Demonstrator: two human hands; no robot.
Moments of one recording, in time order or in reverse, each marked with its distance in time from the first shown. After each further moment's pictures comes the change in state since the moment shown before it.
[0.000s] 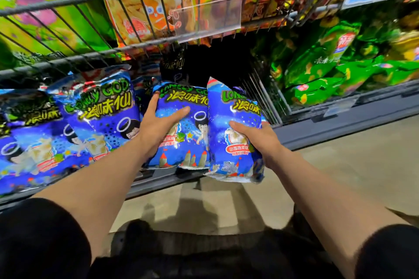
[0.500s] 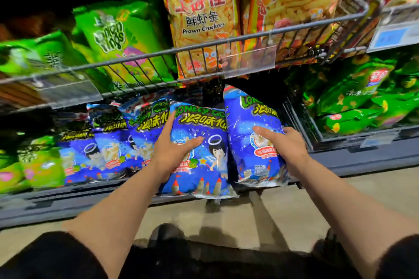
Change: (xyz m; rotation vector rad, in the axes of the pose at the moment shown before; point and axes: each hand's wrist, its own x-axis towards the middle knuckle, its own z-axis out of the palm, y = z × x) left_hand -0.083 0.027 -0.050 0.218 0.158 0.283; right_hand -0.035 -0.050 0.021 -0.126 0.062 -0.107
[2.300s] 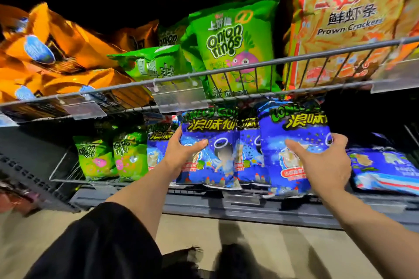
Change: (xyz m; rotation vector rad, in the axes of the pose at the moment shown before) left_hand 0.073 -0.077 -0.179 -0.200 0.172 -0.196; right_hand -0.018 -0.010 0.172 -0.304 0.294 -0.332
